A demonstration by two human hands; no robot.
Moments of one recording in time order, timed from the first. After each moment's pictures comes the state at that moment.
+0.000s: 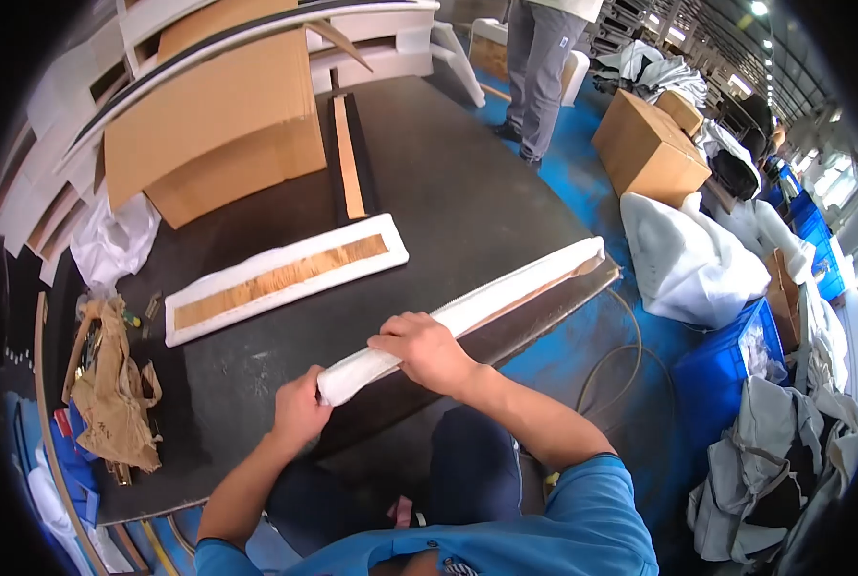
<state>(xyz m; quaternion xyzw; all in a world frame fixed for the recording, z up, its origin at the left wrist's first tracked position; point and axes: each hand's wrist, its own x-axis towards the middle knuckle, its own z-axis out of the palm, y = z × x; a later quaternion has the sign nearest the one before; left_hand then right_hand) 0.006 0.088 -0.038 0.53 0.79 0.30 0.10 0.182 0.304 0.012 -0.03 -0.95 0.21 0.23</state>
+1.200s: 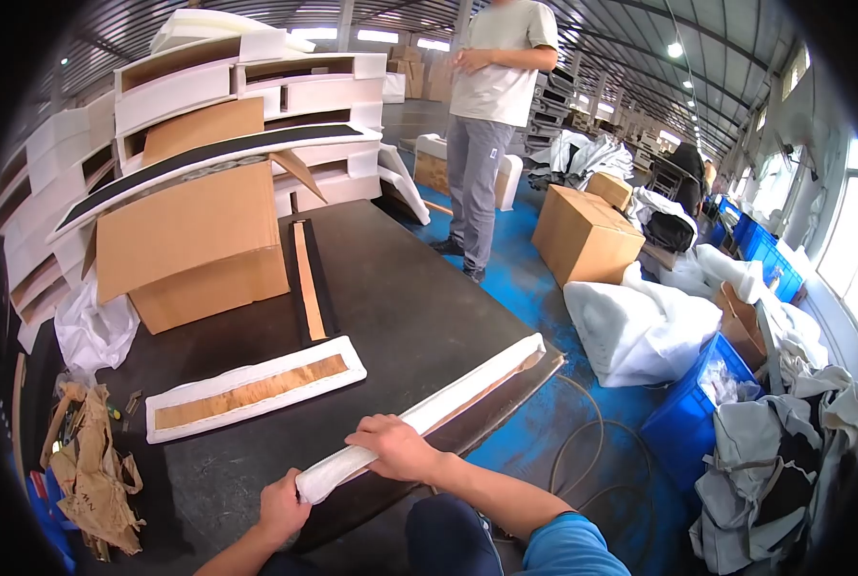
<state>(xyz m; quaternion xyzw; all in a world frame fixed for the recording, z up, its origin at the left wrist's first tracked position) 0.008 0.085 -0.049 0.55 0.76 0.33 0.07 0.194 0.310 0.018 -0.05 -0.96 0.19 0.18</state>
